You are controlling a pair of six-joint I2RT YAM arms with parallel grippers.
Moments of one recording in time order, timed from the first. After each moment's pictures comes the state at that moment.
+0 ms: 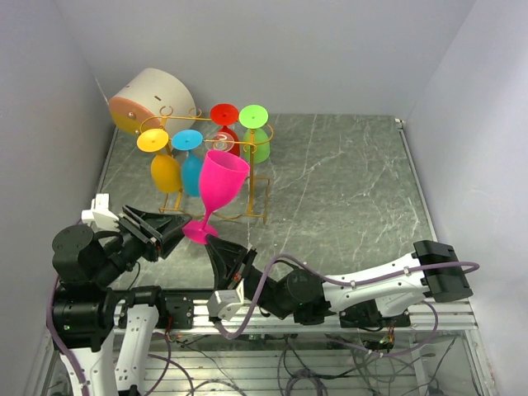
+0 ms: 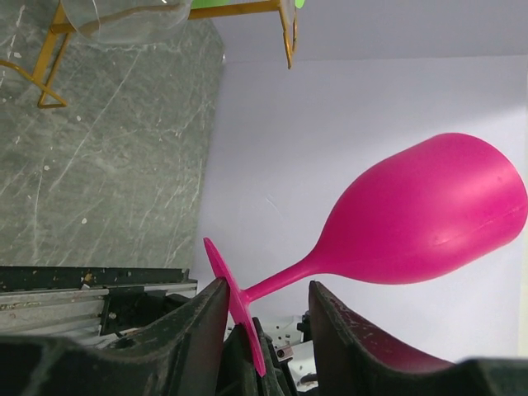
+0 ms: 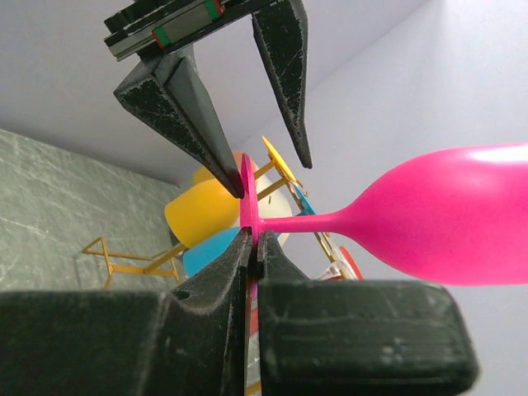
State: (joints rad) left arm 0.07 0.41 1.13 -0.95 0.67 -1.34; right arm 1.69 1.44 0.91 0.91 0.56 -1.19
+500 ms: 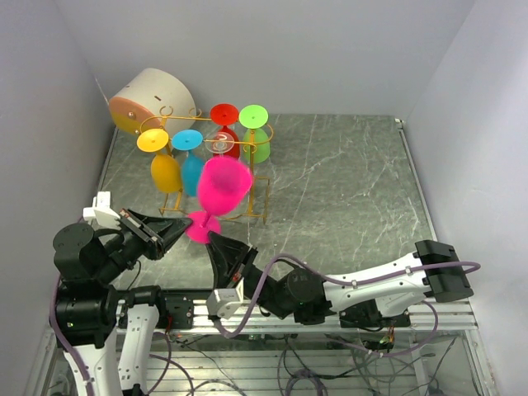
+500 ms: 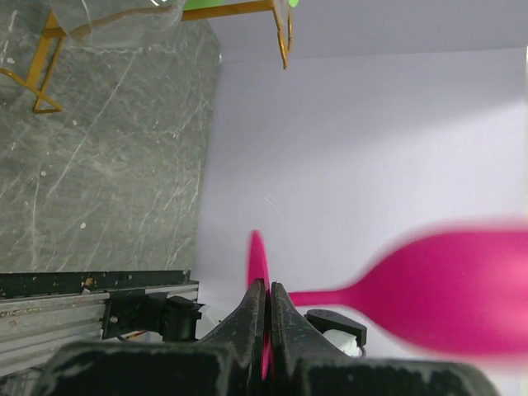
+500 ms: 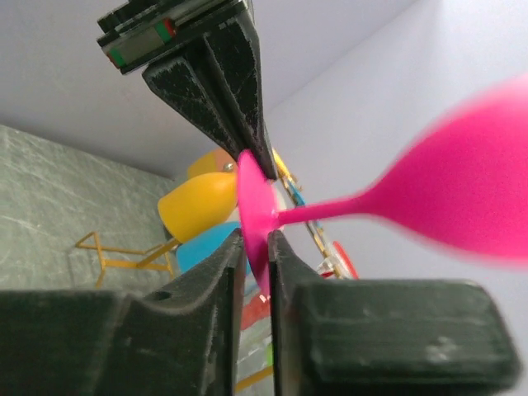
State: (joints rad) left arm 0.10 0.42 1.13 -0.94 0.71 -1.32; right arm 1.69 1.44 0.92 0.91 0.57 -1.23
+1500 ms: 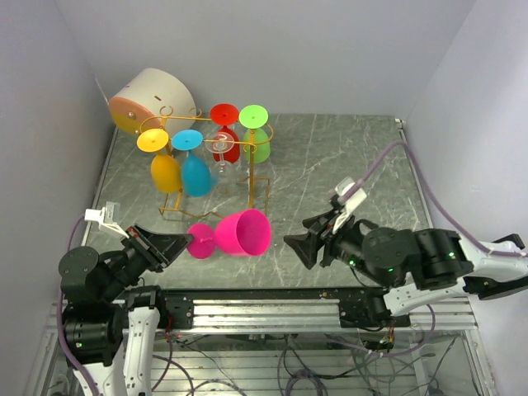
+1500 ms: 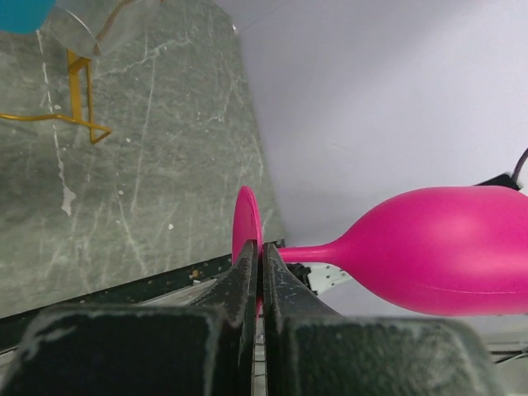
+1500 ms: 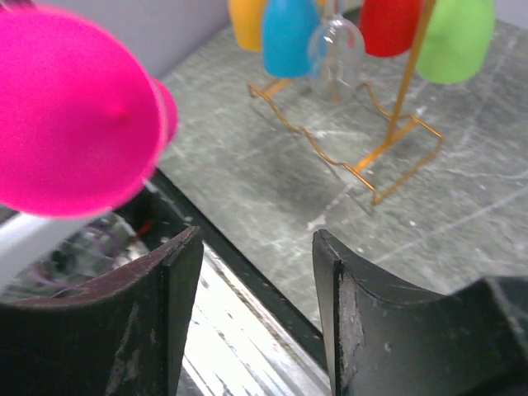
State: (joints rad) left arm 0.11 0.25 0.99 -0.88 0.74 -0.97; right arm 1.69 0.98 1.40 -0.79 0.84 0.43
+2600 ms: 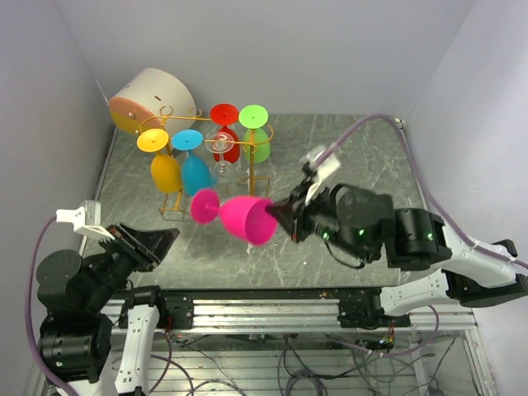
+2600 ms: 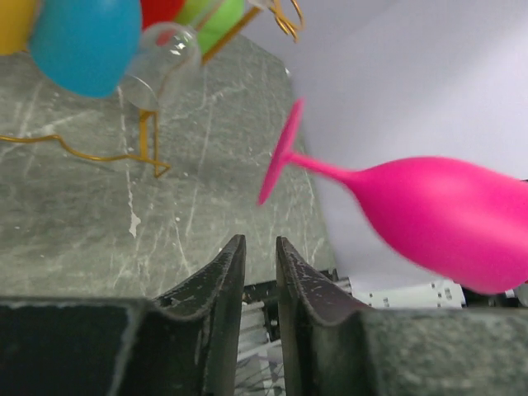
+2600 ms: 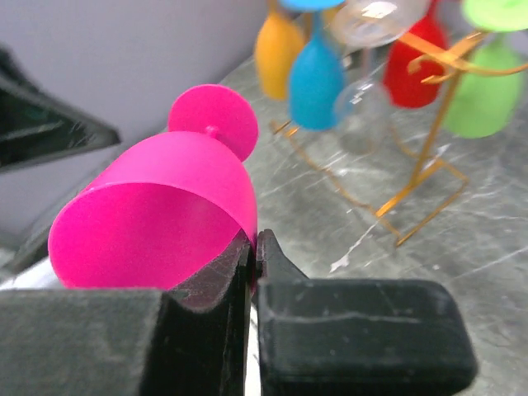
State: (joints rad) left arm 0.11 0.35 1.26 -1.06 0.60 -0.75; right arm 1.53 1.19 1.67 -0.75 0.59 0.37
